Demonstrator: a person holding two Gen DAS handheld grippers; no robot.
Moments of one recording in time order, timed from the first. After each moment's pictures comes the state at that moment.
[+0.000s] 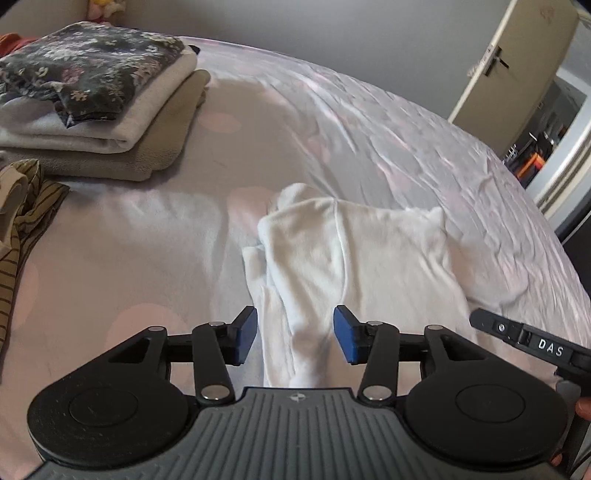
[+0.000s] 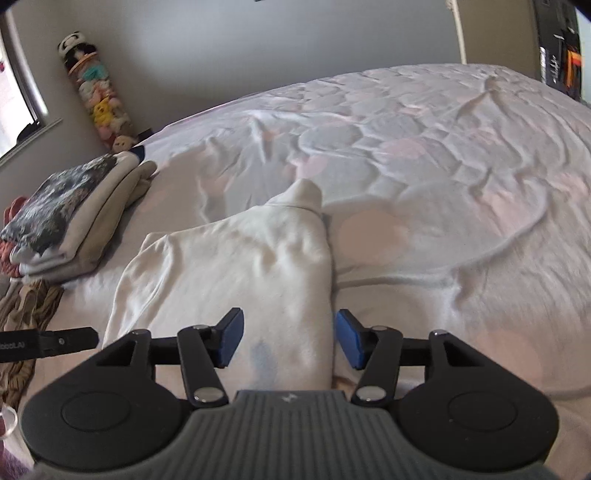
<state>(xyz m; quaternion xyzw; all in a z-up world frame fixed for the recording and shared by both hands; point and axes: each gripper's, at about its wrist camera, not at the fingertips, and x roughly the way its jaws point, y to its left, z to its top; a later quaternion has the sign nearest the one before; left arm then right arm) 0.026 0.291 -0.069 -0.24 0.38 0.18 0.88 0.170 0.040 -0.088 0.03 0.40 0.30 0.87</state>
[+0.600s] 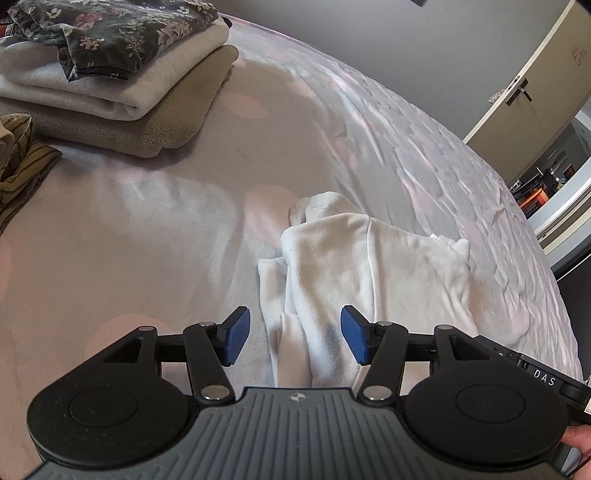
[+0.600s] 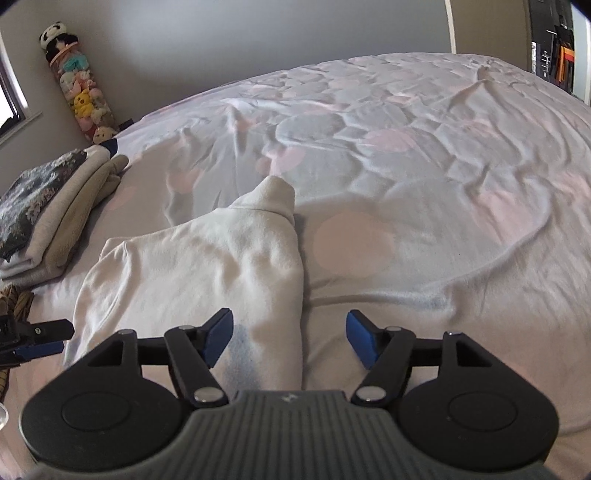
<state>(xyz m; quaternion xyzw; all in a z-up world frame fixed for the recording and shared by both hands) 0.048 0.326 -0.098 -0.31 0.37 0.18 0.86 0.205 0.057 -0.103 0.00 0.41 0.29 0.87</state>
